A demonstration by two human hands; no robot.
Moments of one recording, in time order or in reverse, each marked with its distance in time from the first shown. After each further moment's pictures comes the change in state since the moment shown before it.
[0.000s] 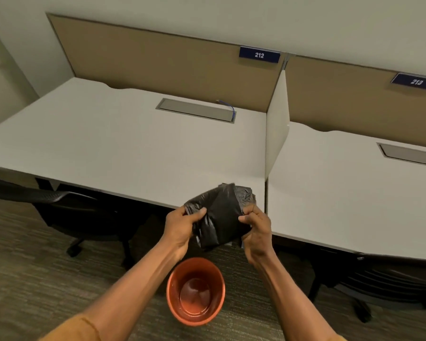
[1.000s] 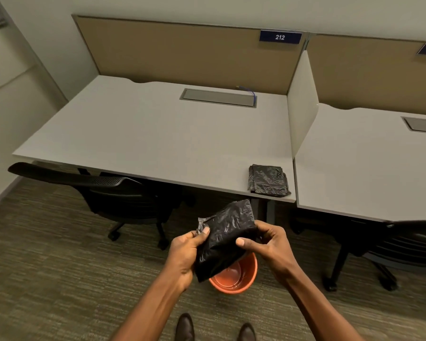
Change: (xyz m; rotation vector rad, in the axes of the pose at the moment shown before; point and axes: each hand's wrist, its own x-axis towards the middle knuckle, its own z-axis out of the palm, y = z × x) left_hand -0.142 0.016 -0.127 -0.006 0.051 -0.207; right_hand -0.135 0.020 0.076 -0.265 -0.276 -0.044
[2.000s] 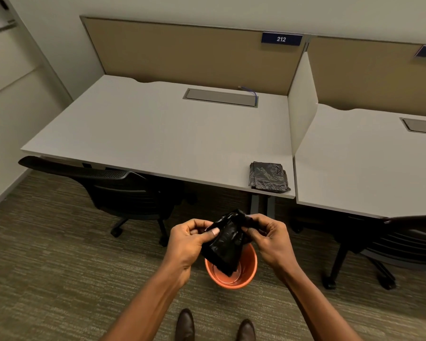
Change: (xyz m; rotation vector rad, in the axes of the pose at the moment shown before) left_hand -0.034 0.005 -0.009 0.321 0.034 0.233; right_hand -0.017 -0.004 0.013 -0.258 0.158 0.058
